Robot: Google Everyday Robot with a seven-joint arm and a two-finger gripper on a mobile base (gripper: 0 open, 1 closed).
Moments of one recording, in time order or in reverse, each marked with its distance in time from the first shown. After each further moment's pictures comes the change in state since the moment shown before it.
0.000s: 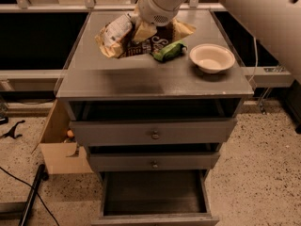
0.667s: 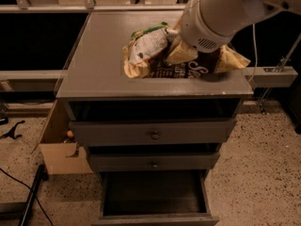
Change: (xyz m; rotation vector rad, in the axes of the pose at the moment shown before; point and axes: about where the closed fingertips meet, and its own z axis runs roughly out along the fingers) arm 0.028 0.099 -0.120 0.062 0.078 0.229
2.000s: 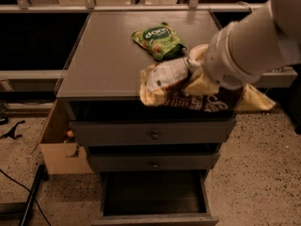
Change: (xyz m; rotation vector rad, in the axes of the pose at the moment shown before) arm 0.041 0.064 -0.021 -0.054 0.036 0.154
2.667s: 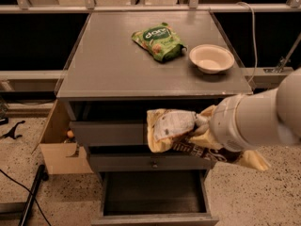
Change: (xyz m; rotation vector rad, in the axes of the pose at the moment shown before) arm 0.067 0.084 0.038 -0.044 -0.026 0.146
